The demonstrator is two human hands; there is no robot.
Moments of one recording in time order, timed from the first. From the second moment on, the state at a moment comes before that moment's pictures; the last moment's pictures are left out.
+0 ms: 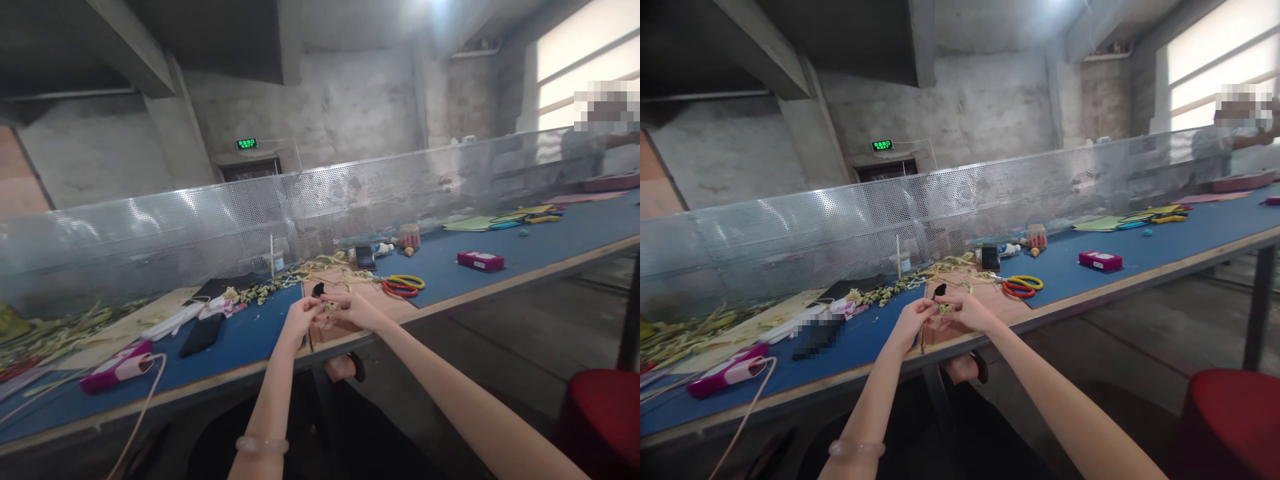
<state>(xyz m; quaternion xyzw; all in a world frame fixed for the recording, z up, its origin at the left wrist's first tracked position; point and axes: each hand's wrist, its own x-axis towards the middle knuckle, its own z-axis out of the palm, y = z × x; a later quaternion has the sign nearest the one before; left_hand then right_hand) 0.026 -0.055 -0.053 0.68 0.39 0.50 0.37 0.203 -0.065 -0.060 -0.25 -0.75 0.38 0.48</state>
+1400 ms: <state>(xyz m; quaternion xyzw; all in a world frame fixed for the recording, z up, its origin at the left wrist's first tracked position) 0.028 -0.059 -0.052 0.69 0.37 0.49 0.38 0.207 -0.075 -0.052 -0.22 -0.75 0.45 0.43</state>
